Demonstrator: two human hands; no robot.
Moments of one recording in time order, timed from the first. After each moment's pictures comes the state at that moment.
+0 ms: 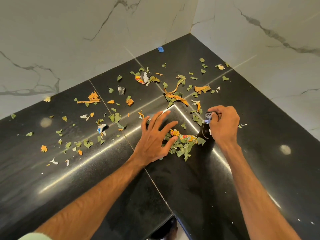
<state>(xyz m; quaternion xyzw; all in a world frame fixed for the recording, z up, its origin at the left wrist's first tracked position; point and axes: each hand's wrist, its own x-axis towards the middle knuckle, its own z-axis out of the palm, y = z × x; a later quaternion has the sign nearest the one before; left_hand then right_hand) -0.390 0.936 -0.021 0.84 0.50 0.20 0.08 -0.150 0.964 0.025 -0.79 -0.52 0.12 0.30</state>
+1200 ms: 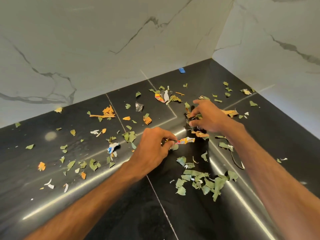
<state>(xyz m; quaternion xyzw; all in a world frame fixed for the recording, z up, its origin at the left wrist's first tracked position) -0.446 0.982 0.012 0.72 0.56 0.30 0.29 -0.236 1.085 0.043 -0.60 -0.77 0.20 0.00</state>
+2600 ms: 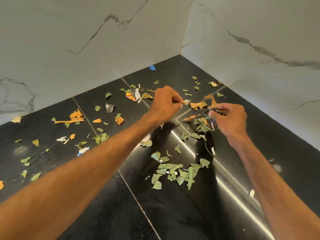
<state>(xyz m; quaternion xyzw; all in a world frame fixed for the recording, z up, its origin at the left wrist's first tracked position) -0.339 1.082 0.047 0.75 0.50 0.33 0.29 -0.143 1.012 0.051 -0.76 -0.46 0.21 0.40</state>
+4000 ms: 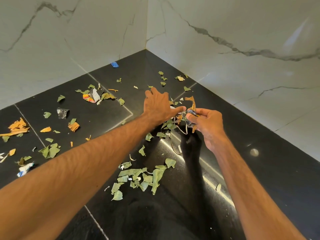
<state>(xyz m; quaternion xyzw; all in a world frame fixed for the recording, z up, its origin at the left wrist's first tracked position) -0.222 1.104 0.009 0.81 0.58 0.05 0.10 -0.095 0.995 0.031 -0.72 -0.31 0.38 0.49</state>
